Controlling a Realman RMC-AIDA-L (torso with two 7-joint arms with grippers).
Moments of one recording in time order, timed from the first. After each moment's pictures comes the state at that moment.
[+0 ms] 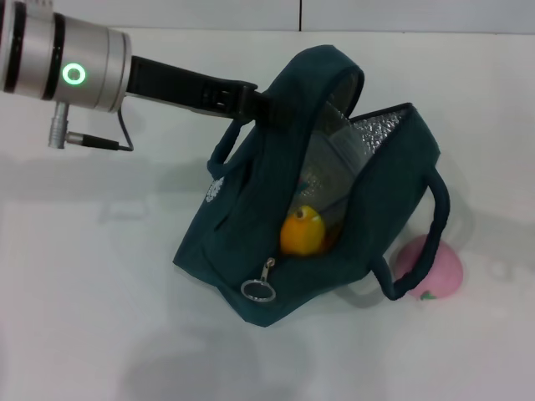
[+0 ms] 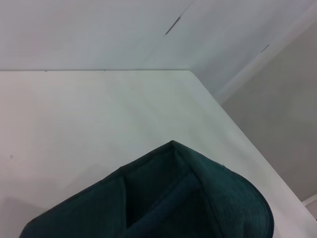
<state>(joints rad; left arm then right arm) -0.66 -2.08 1.00 1.13 2.04 1.60 -2.51 0.39 1.84 -1.31 -0.50 -0.82 -1.95 1.32</state>
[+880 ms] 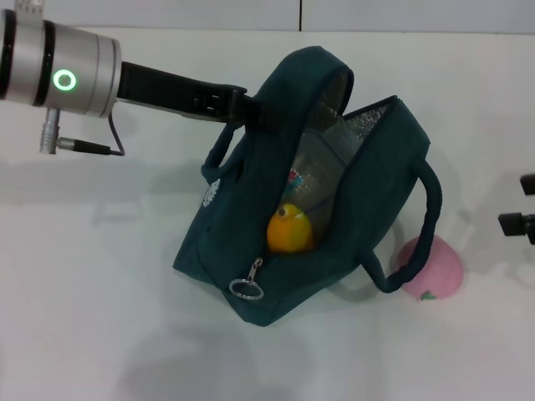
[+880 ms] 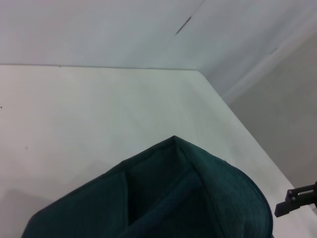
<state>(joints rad) -0.64 -2.08 1.00 1.12 2.05 1.60 -2.51 0.26 2.00 -1.00 -1.56 -2.05 -1.73 2.11</state>
